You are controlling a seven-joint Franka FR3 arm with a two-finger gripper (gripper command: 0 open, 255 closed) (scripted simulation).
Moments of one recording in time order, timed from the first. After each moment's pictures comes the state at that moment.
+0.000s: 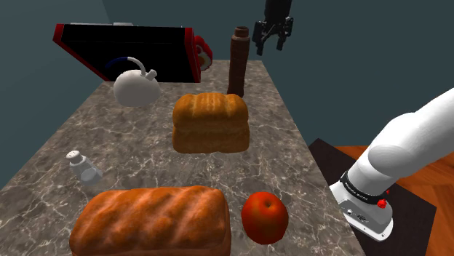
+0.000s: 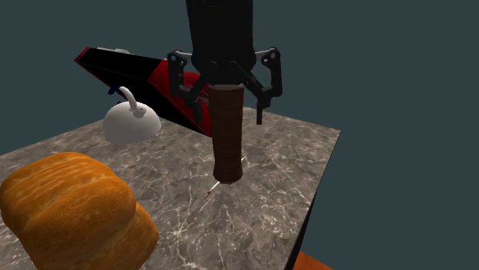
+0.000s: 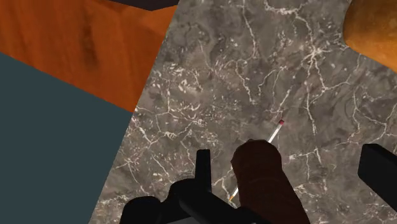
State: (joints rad) arm -0.04 -0.31 0.13 -1.94 0.00 1.65 0.25
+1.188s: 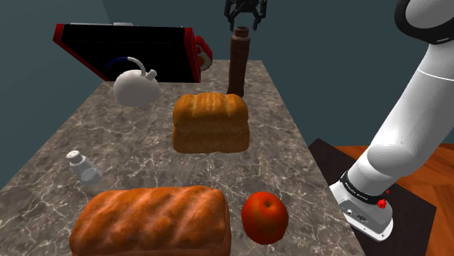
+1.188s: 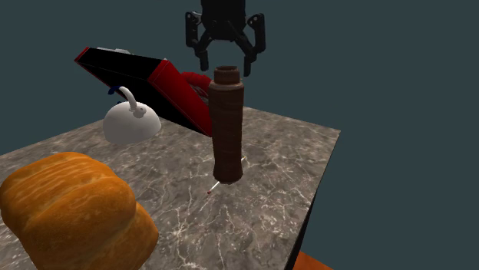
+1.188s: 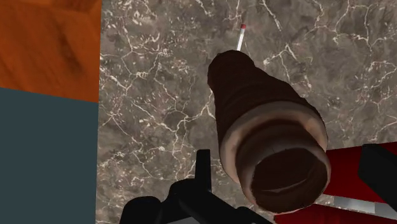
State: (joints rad) arm -0.06 0.12 0.15 -1.35 -0.02 1.53 0.52
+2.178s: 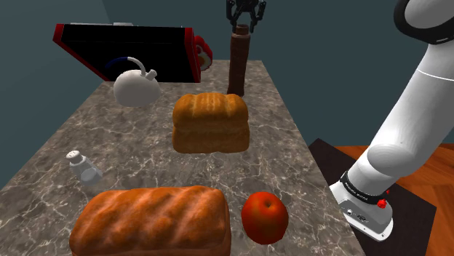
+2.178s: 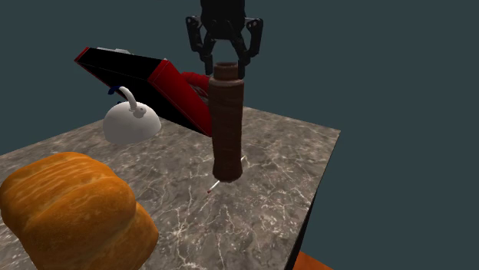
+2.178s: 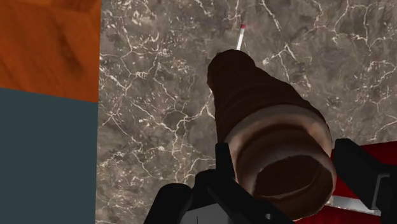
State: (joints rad) arm -0.06 0.13 0.15 -1.34 -0.02 1.53 0.52
